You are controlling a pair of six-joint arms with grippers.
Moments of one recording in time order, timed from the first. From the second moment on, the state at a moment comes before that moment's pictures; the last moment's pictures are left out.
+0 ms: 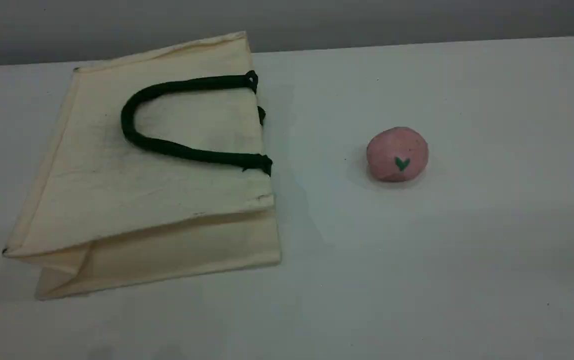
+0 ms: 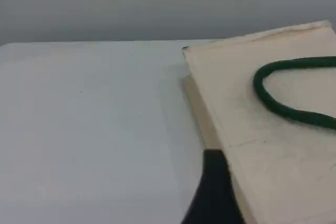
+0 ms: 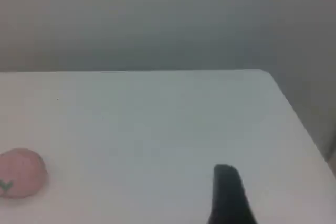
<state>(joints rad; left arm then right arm) -0.02 0.00 0.00 0.03 0.34 -0.01 0.03 0.00 0.00 -0.03 0.33 0.03</state>
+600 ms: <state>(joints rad) -0.02 0.00 0.00 0.08 0.30 0.00 0.03 0.00 0.00 -0.03 0.33 0.03</state>
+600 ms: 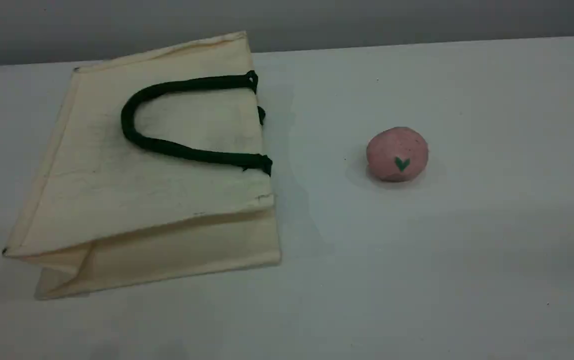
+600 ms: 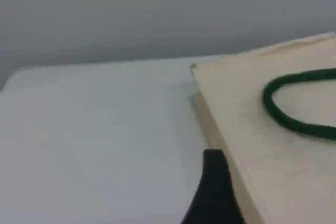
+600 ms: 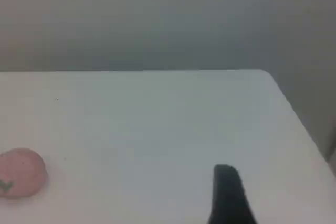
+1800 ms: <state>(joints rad) -0.02 0.00 0.00 0.05 -0.05 -0.15 0.03 0.00 0.00 -0.01 -0.04 0.07</state>
